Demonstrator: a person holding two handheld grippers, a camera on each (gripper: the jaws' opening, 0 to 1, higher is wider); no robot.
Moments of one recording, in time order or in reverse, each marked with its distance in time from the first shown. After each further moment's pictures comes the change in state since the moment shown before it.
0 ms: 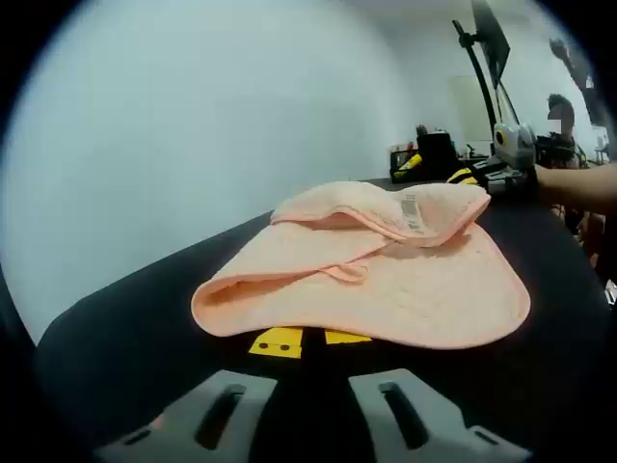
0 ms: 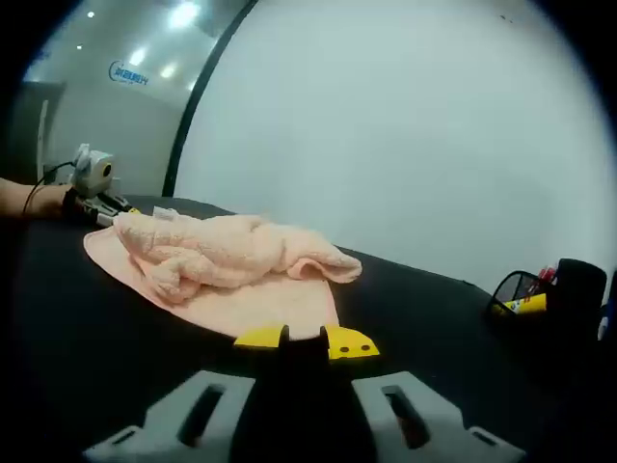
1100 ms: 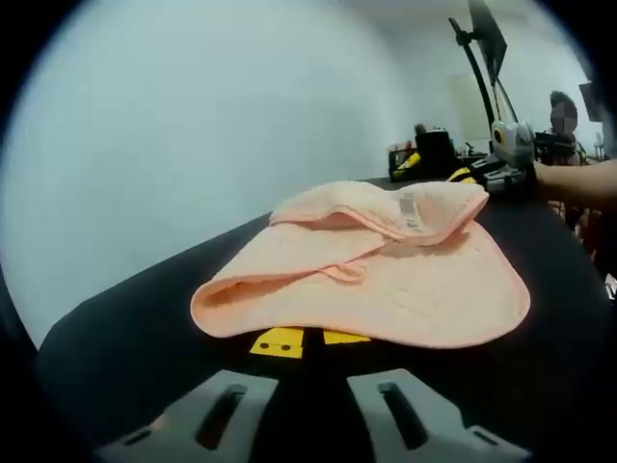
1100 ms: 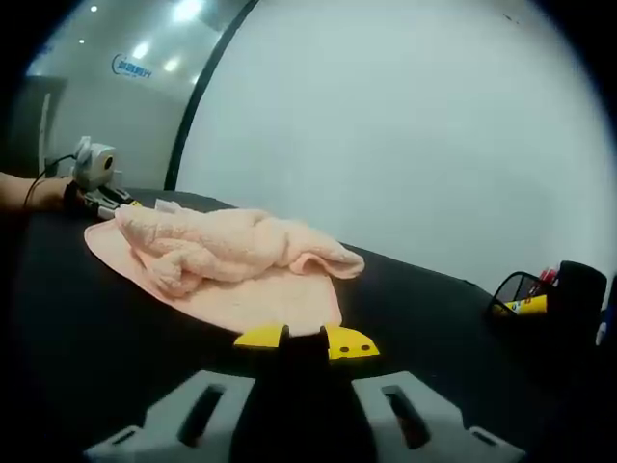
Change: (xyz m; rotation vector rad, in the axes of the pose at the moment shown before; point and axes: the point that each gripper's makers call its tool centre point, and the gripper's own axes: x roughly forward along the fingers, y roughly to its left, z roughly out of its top) left arm -0.001 -0.003 0.002 0.015 -0.003 0.001; right arm 0.000 0.005 0.000 -0.011 0.006 0.017
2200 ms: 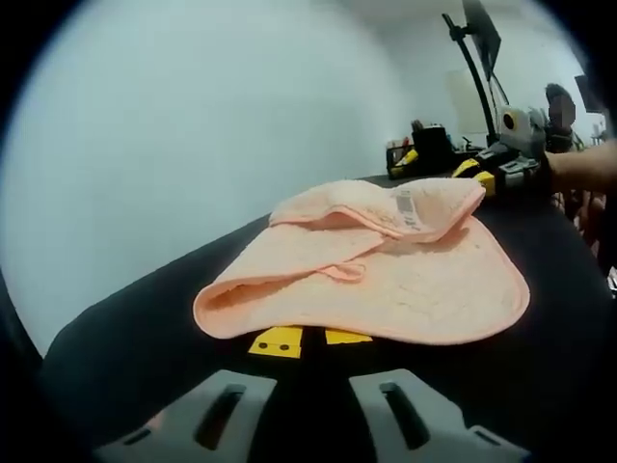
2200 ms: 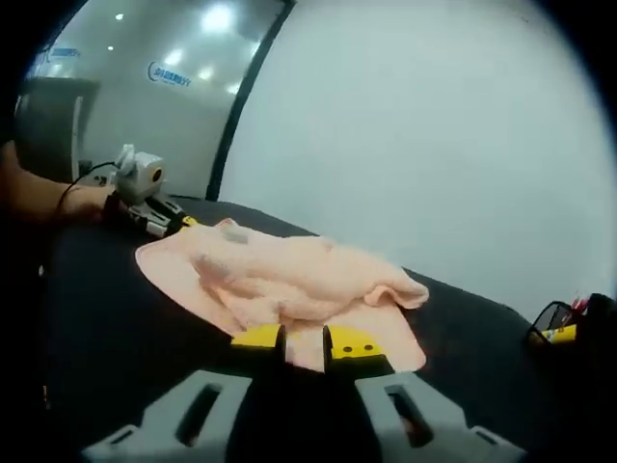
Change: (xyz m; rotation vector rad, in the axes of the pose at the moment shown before) left arm -0.007 0.000 -0.001 0.018 0.015 0.015; right arm 0.001 0.101 0.037 -0.074 -0.042 0.207
